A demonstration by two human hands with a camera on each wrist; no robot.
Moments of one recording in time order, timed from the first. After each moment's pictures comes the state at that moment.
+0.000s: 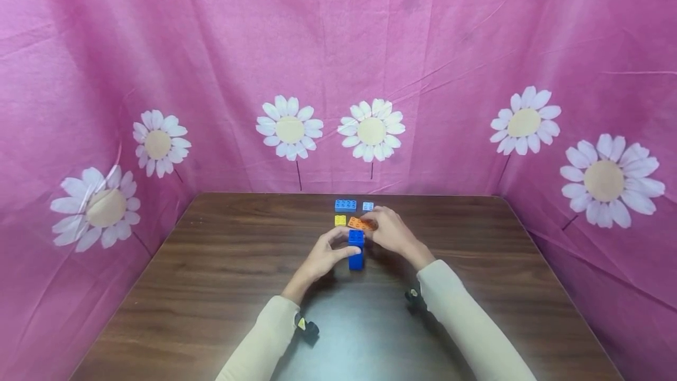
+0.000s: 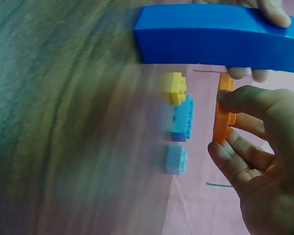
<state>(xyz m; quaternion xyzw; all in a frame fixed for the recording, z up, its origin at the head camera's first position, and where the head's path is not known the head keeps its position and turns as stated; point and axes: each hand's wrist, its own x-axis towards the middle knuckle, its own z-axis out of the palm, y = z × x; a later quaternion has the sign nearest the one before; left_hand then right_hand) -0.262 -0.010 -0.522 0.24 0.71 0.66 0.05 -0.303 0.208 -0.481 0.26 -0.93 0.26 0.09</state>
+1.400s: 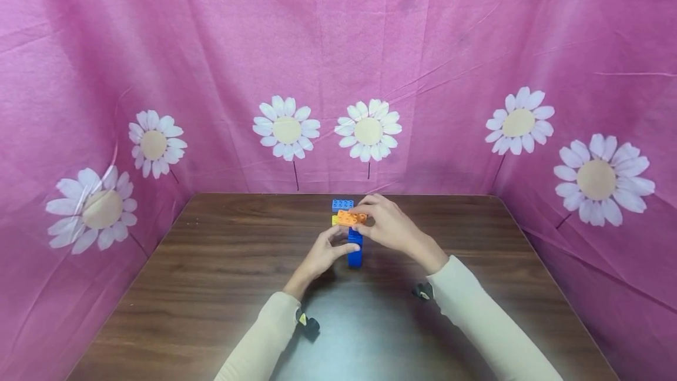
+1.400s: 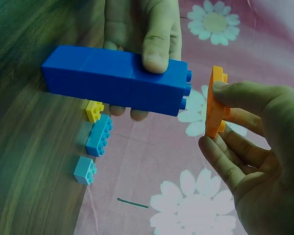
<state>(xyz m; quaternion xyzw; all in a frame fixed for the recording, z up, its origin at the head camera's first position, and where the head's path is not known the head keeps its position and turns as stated) -0.268 -0.006 -0.524 0.23 0.71 0.66 0.06 -0.255 0.198 -0.402 0.31 -0.92 0.22 0.12</state>
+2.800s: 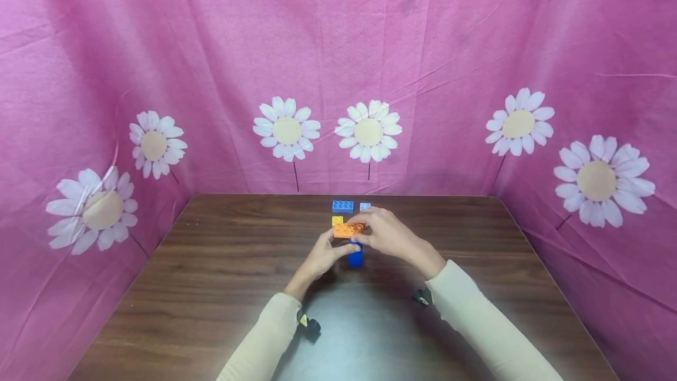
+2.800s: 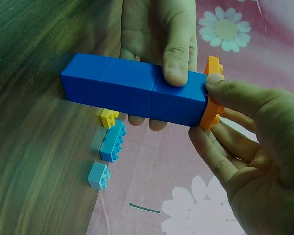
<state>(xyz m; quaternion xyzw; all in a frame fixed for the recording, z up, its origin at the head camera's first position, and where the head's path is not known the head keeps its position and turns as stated) -0.266 -0.005 -0.524 0.22 0.70 0.68 0.08 -0.255 0.194 -0.416 0.34 -0.91 0.21 0.06</state>
